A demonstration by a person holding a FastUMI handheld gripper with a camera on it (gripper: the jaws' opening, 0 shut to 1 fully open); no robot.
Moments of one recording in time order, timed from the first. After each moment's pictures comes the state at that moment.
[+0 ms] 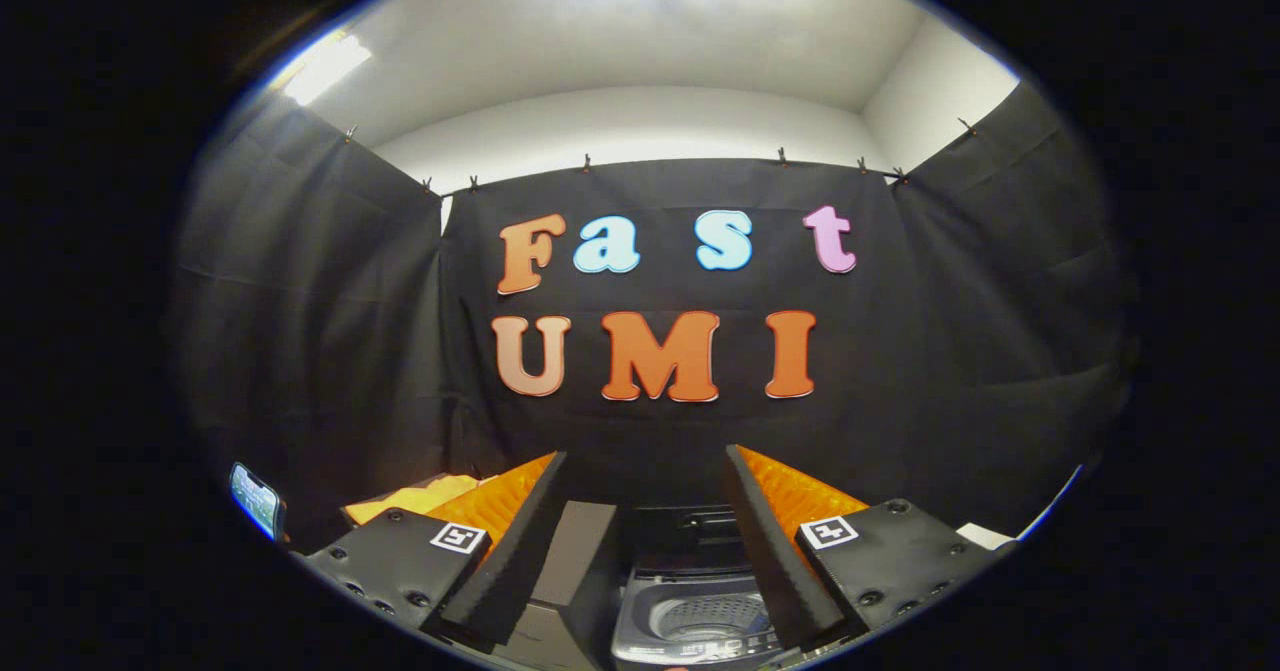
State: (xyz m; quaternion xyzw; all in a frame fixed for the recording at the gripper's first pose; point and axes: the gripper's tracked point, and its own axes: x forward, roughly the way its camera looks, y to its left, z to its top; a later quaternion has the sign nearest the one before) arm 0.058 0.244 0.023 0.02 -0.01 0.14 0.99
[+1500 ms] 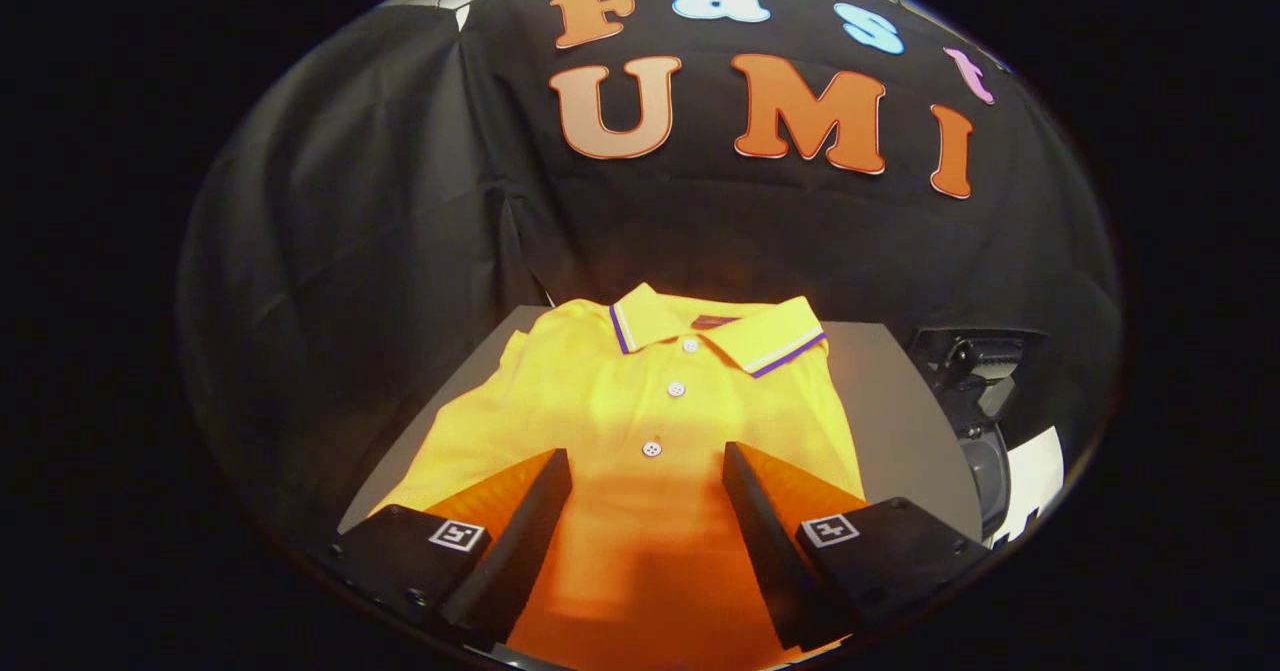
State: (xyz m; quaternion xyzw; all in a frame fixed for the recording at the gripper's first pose) arm 0.203 0.578 -0.237 0.00 0.33 0.17 0.93
